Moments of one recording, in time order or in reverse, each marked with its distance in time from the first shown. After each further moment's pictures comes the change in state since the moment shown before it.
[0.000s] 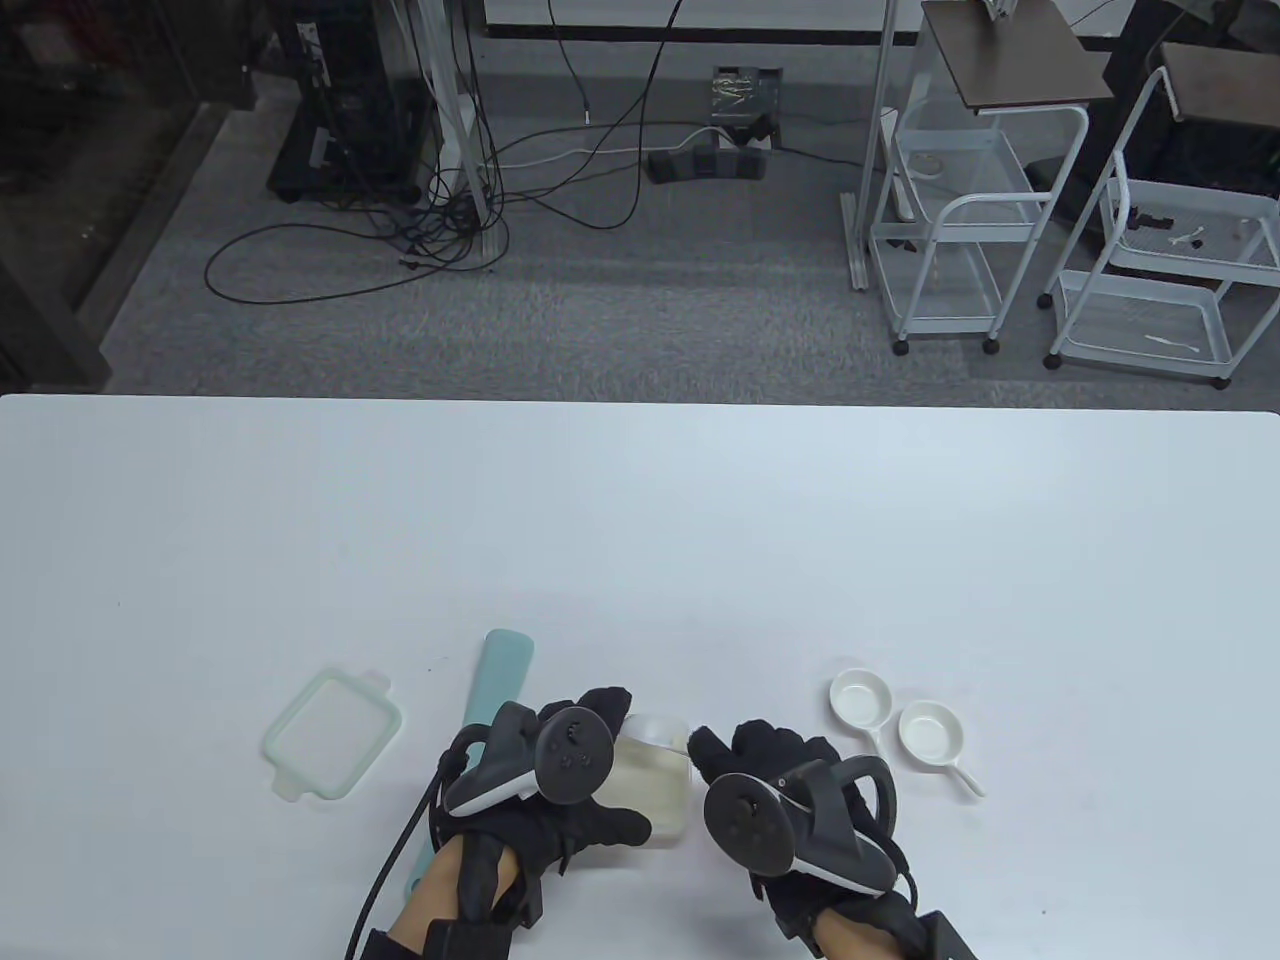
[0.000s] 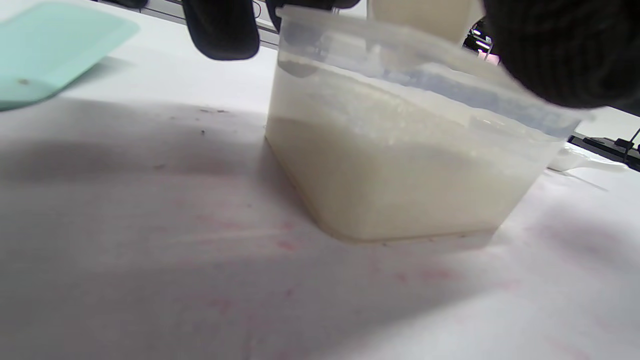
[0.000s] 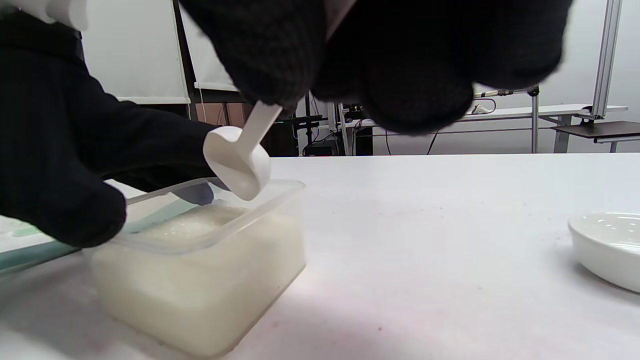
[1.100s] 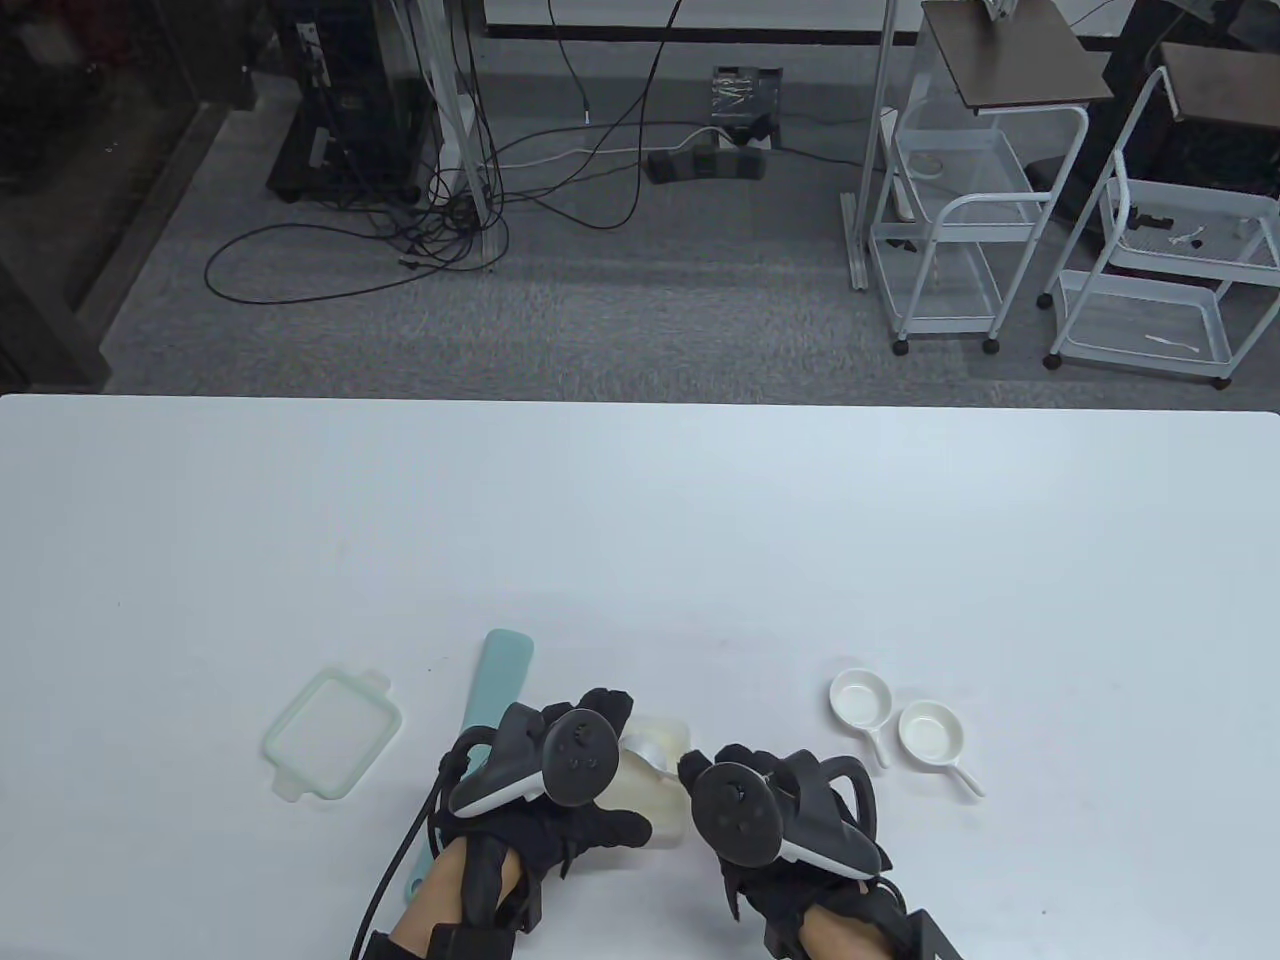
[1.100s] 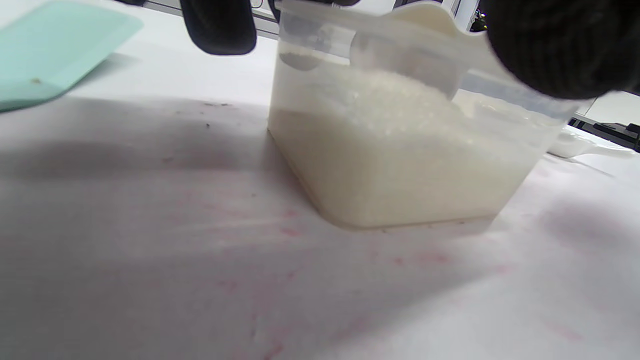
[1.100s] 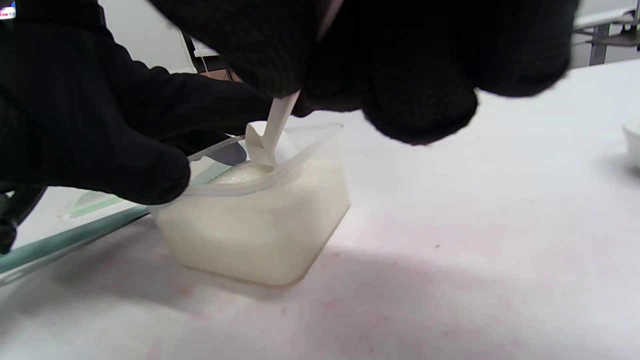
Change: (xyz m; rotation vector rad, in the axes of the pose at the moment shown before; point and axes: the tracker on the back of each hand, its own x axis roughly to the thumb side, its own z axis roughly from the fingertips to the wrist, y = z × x) left_hand 0.003 -0.002 0.000 -0.031 0.018 -0.022; right_hand 0.001 0.015 -0.005 0.145 -0.003 -0.186
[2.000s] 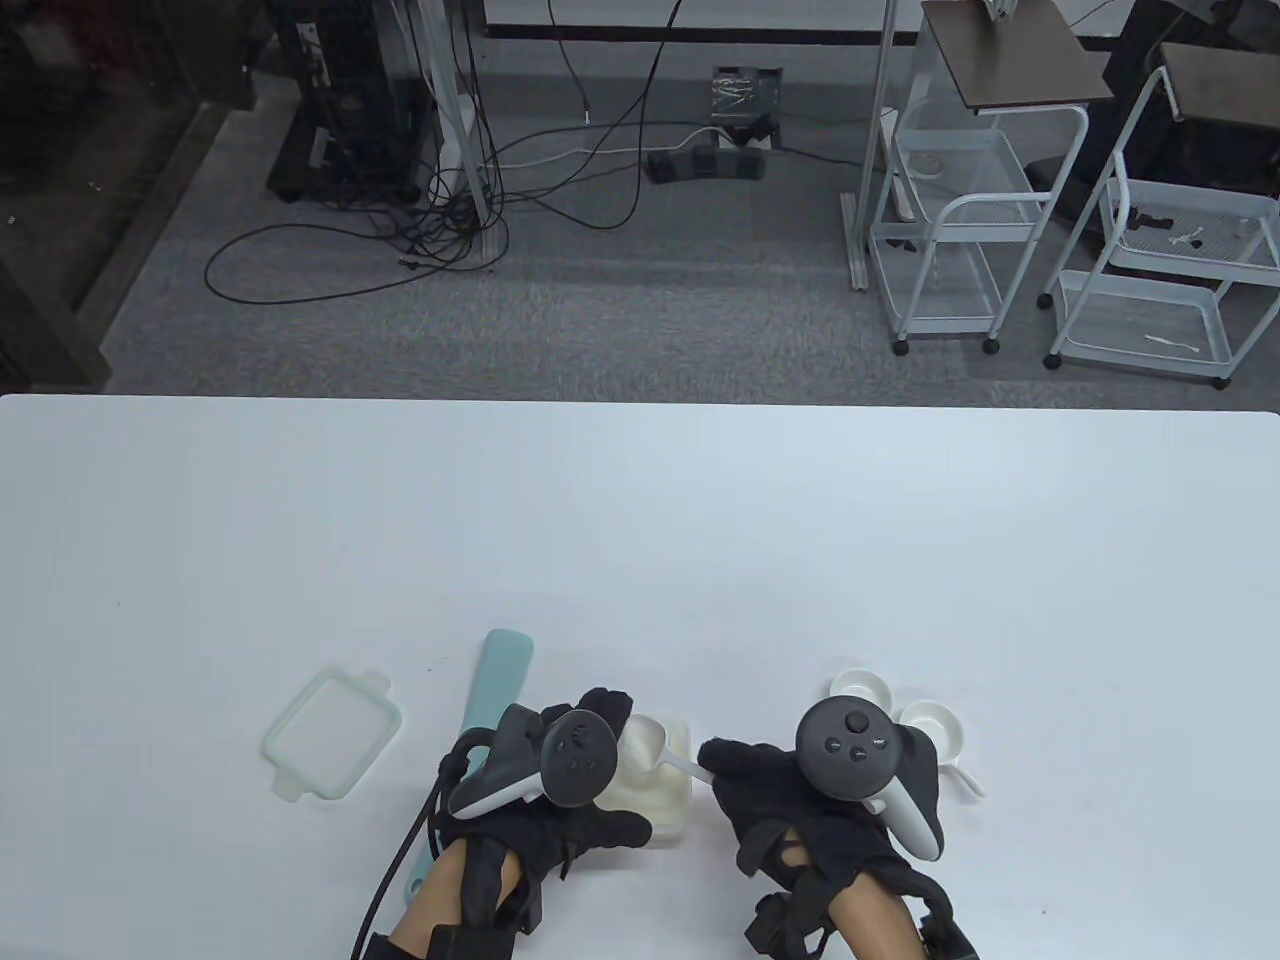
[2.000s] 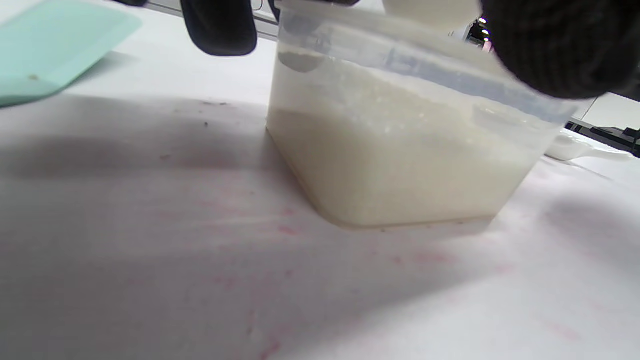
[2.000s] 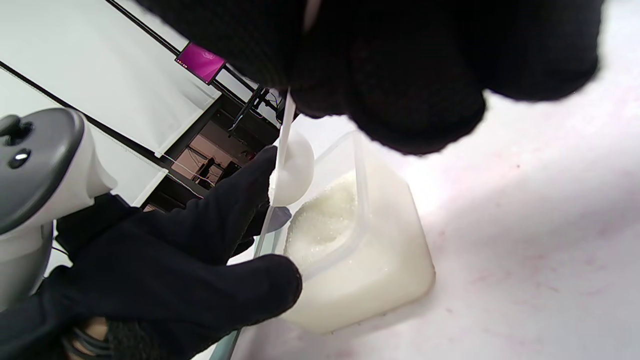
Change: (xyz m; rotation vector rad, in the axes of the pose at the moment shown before) left_hand -0.001 -0.001 0.001 0.018 -0.008 0.003; right_hand -0.048 -0.009 0.004 -0.013 0.187 -0.636
